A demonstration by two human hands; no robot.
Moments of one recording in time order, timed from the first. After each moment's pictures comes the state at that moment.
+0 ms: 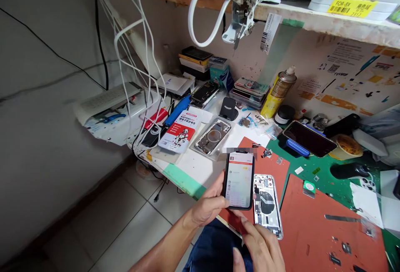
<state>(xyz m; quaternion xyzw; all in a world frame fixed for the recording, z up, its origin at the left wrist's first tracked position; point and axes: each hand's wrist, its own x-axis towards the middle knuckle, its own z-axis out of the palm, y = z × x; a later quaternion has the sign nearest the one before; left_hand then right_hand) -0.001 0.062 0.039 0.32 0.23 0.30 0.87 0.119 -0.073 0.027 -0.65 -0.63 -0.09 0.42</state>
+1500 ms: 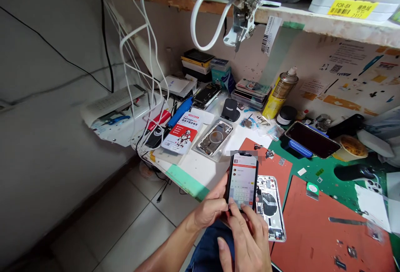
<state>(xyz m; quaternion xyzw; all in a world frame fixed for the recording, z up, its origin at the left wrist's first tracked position) -0.002 0.062 0.019 0.31 0.16 0.31 0.88 0.113 -0.048 0.034 -0.58 -0.73 -0.07 0.34</state>
